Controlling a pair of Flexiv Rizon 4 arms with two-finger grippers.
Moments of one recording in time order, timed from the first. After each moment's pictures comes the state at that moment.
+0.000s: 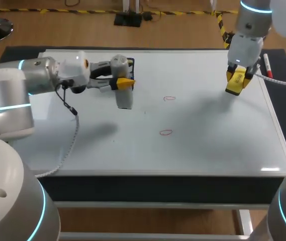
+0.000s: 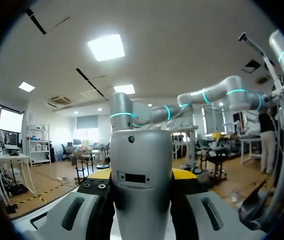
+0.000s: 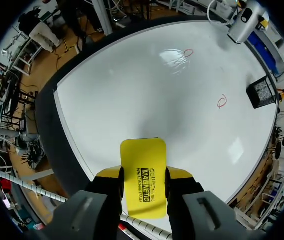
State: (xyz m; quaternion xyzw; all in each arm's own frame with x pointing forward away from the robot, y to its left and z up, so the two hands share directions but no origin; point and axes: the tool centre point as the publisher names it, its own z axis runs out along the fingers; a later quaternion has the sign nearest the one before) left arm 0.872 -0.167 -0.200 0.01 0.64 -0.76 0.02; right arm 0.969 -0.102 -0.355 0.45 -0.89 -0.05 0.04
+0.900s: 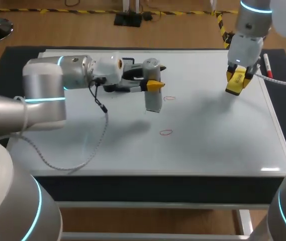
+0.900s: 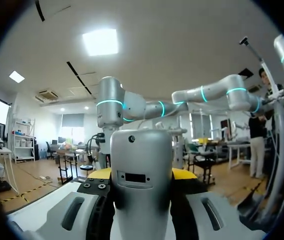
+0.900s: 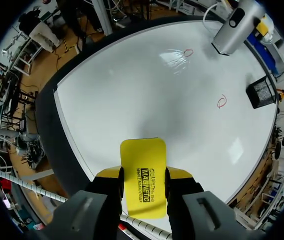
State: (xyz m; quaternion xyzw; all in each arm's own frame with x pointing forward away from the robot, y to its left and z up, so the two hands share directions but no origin) left arm 0.886 -0.254 -0.222 0.04 0.63 -0.77 -0.04; right arm 0.969 -0.102 -0.355 0.45 -0.89 -0.05 0.04
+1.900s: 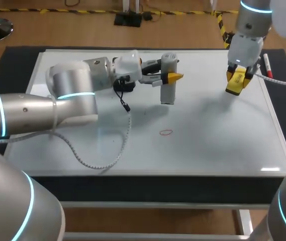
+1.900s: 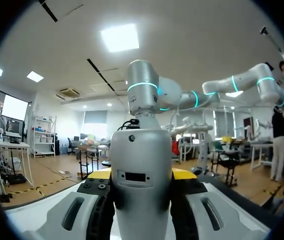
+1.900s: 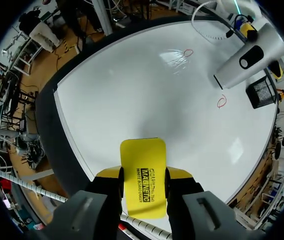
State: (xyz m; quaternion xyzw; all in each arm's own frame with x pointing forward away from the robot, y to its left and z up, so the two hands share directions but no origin) left arm 0.957 -0.305 -0.249 -0.04 0.64 -0.76 0.03; right arm 0.969 -0.102 -0.355 0.45 -0.89 -0.05 0.04
